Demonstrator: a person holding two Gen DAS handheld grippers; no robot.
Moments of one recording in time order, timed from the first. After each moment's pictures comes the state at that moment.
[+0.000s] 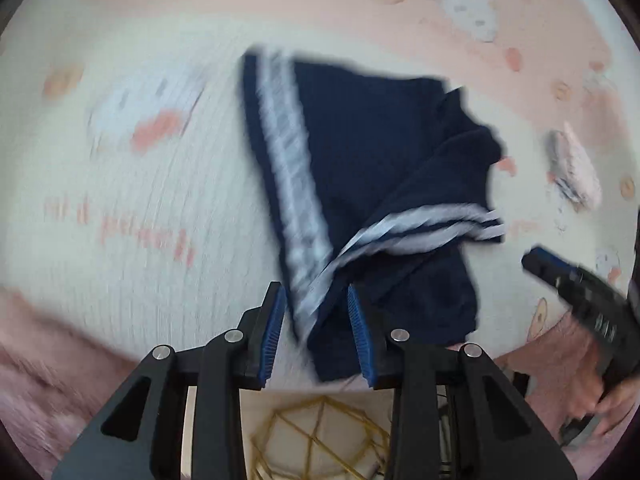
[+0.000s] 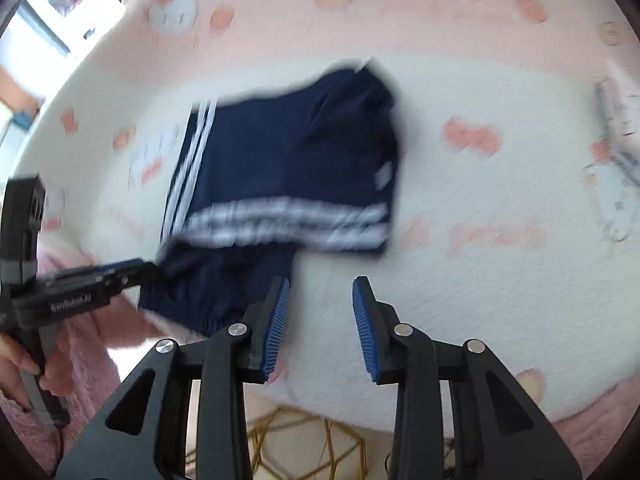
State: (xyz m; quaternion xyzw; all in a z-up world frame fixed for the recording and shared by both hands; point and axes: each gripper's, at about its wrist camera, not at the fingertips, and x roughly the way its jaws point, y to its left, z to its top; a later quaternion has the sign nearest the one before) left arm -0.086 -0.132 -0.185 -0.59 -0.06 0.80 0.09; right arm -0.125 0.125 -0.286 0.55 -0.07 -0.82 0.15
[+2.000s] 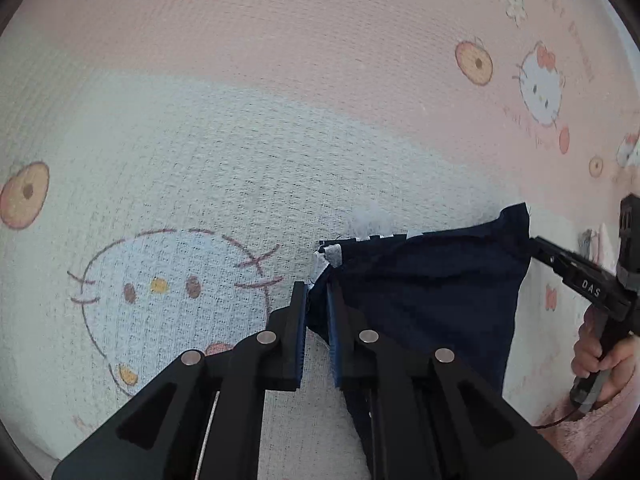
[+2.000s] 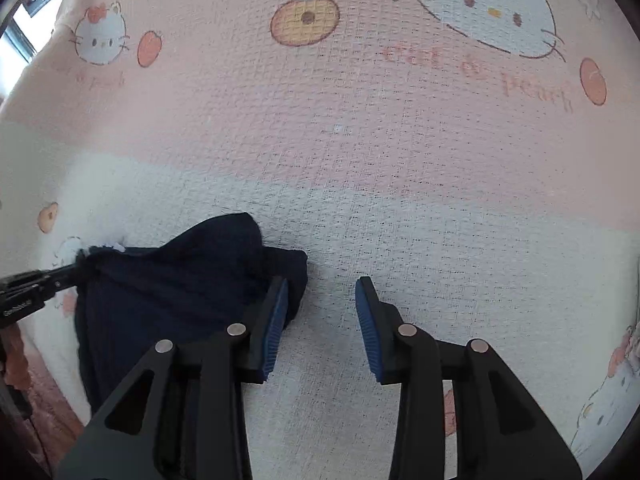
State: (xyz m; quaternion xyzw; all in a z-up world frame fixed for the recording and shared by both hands) left arm -0.237 -0.260 -0.201 -0.60 -0.14 0.79 0.04; right arm -0.309 0.082 -0.329 0.57 -0.04 -0.81 0.15
